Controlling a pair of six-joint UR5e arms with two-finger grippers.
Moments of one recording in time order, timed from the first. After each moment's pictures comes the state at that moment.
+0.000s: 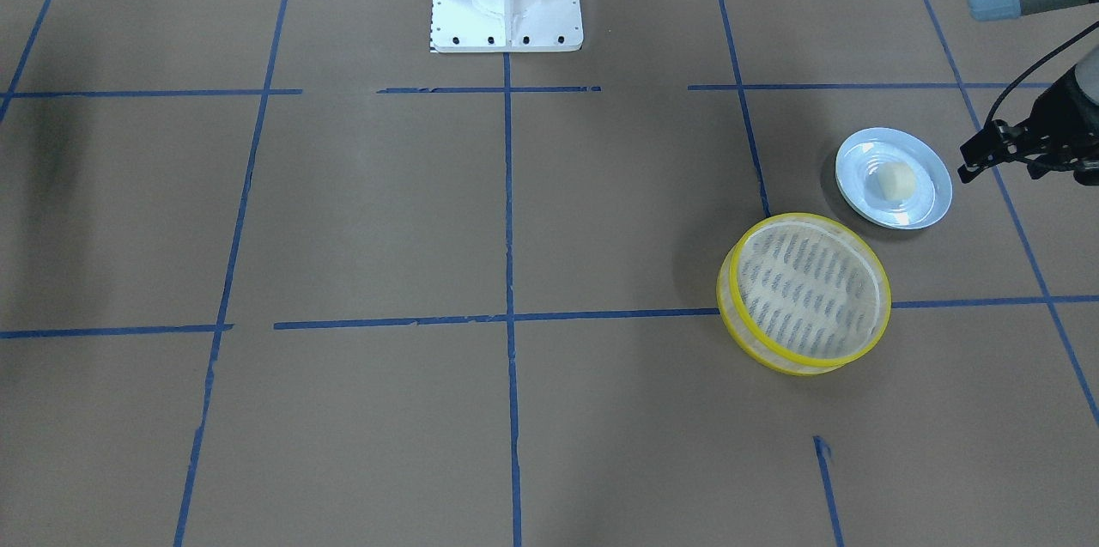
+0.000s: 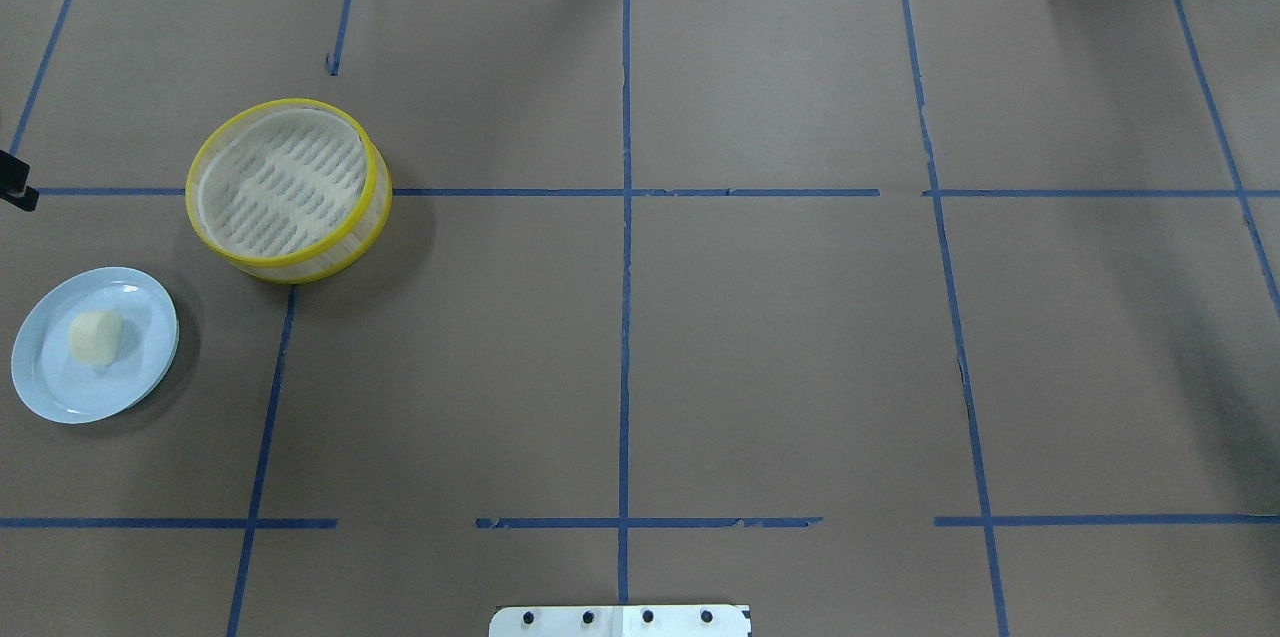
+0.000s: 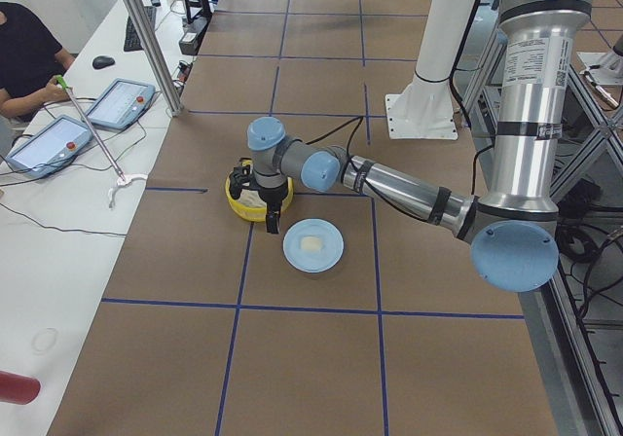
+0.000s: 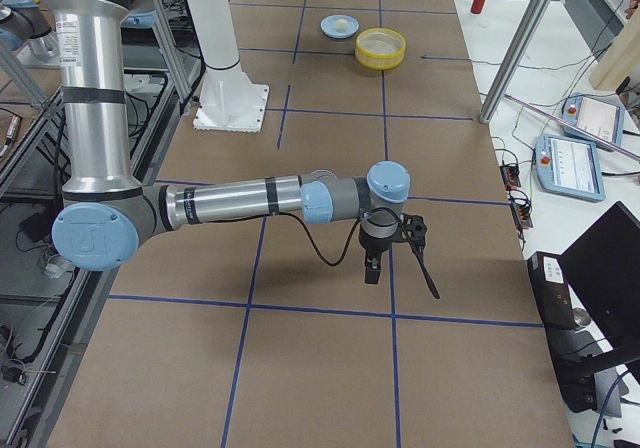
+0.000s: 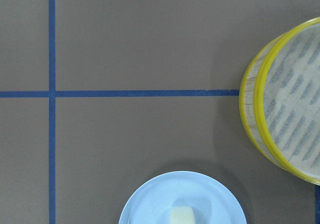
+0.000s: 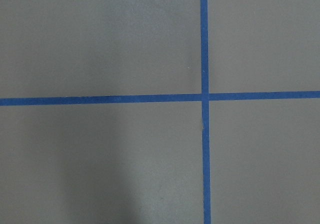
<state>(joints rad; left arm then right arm) -1.18 -1.57 -1.84 -1.69 -2.23 -0.54 1.41 -1.55 1.69 -1.57 2.26 0.25</state>
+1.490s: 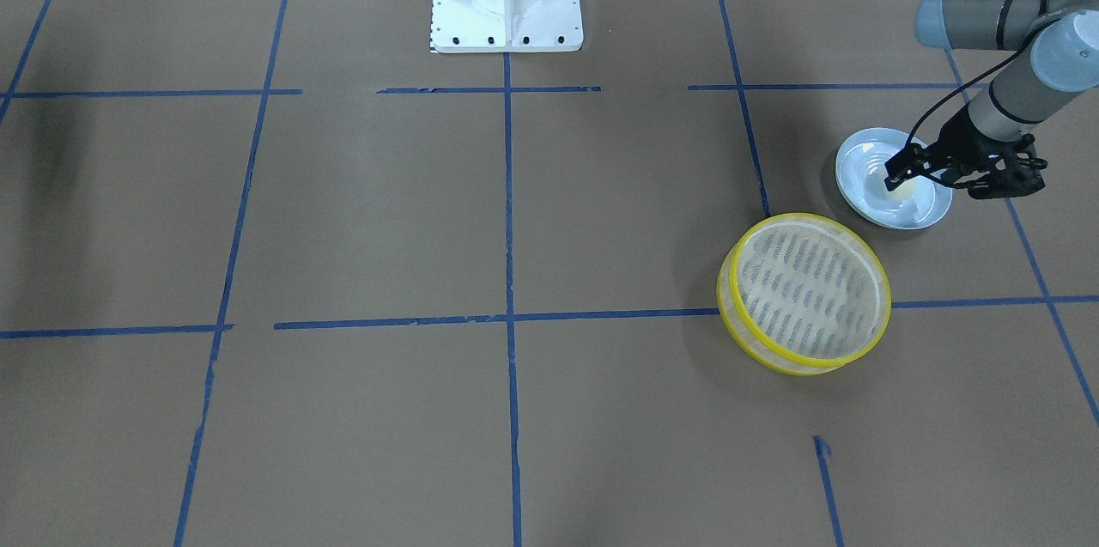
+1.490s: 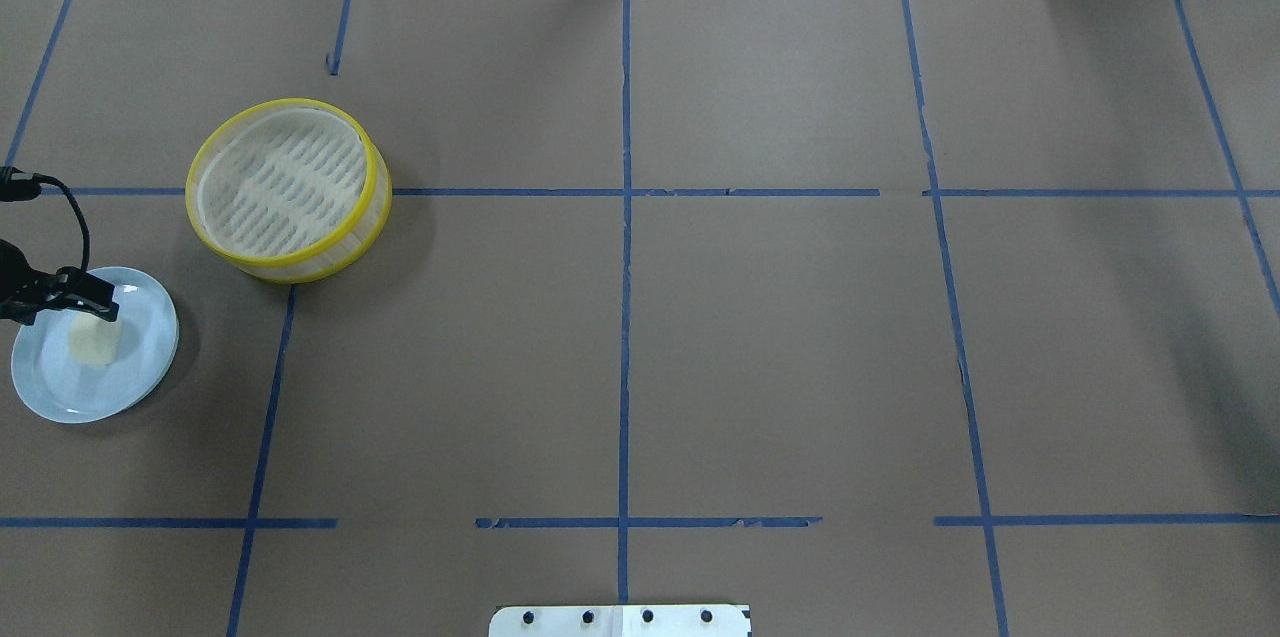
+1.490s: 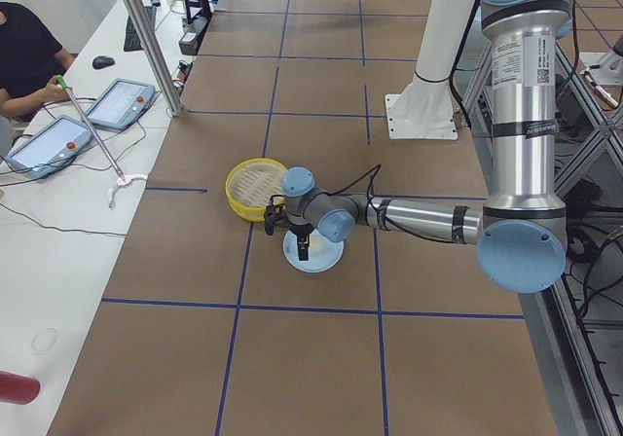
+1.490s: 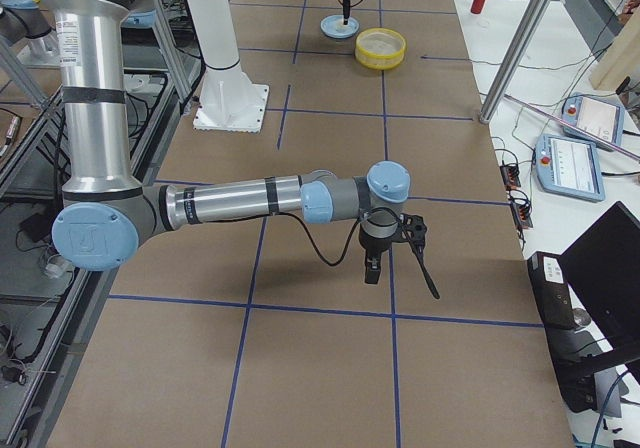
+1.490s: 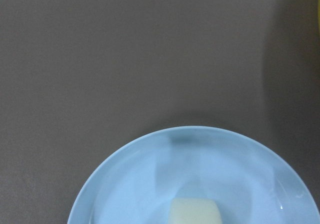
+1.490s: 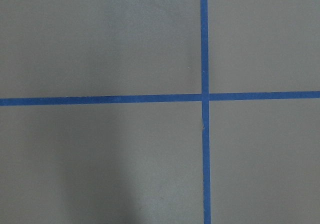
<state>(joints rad) -0.96 -1.48 -1.65 -2.10 -2.20 -0.82 1.41 -1.55 1.69 -1.57 2.26 0.25</state>
